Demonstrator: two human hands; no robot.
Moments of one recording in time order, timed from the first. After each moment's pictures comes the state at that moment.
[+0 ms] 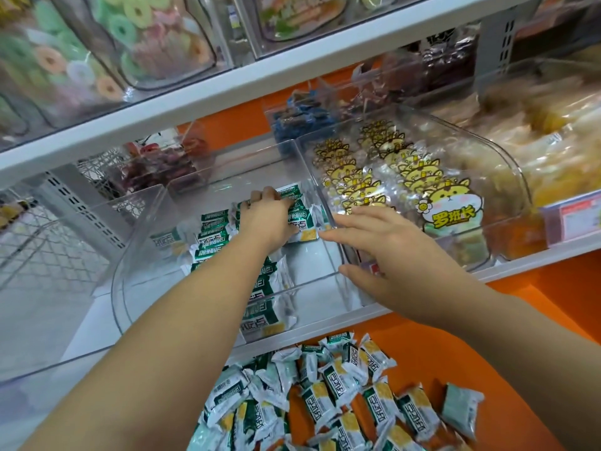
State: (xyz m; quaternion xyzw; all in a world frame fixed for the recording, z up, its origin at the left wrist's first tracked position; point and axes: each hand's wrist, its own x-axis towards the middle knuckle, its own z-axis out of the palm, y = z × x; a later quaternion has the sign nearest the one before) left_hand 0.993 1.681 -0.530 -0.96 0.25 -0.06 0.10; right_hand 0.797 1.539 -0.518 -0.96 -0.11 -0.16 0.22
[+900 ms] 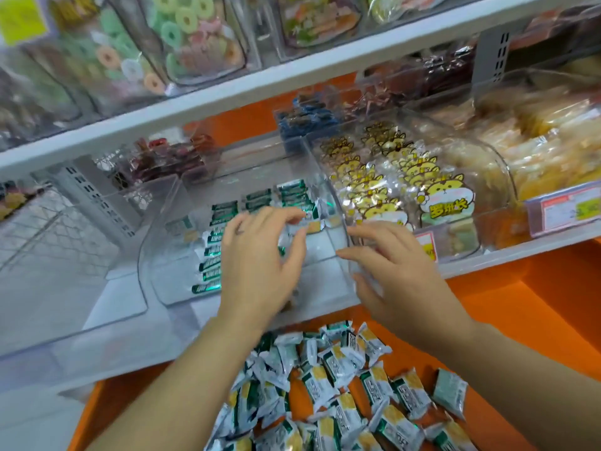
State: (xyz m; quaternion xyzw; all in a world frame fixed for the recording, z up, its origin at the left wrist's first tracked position) left_hand 0.844 1.733 -0.509 -0.87 0.32 -0.28 -0.25; right_hand 0.770 1.560 -0.560 -0.91 -0.12 -0.34 0.18
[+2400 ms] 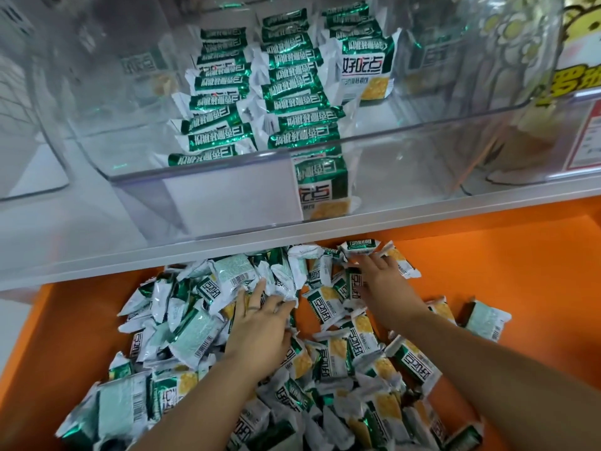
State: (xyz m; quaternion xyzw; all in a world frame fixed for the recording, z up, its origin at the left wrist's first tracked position) left_hand 0.834 1.849 -0.780 -0.95 0.23 0.20 0.03; right_hand 0.820 1.625 -0.783 -0.96 0.04 0.14 0.24
